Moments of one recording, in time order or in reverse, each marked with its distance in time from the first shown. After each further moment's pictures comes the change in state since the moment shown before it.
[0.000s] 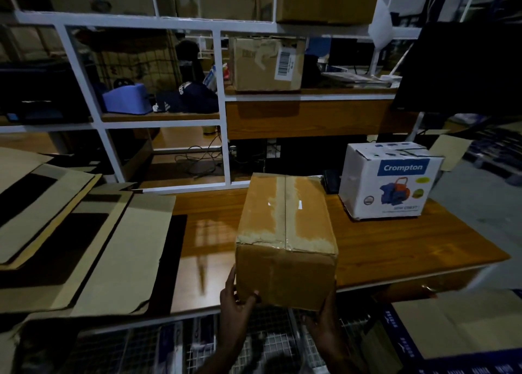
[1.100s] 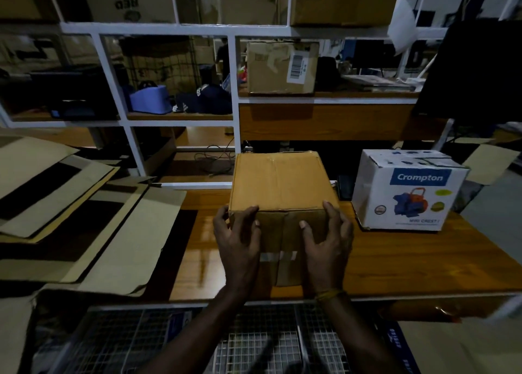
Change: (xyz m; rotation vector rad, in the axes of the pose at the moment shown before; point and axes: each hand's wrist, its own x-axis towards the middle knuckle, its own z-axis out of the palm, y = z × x) left_hand 0.024 0.156 0.043 0.286 0.456 0.596; right_hand 0.080 -0.169 -0.066 -0.050 0.527 -0.405
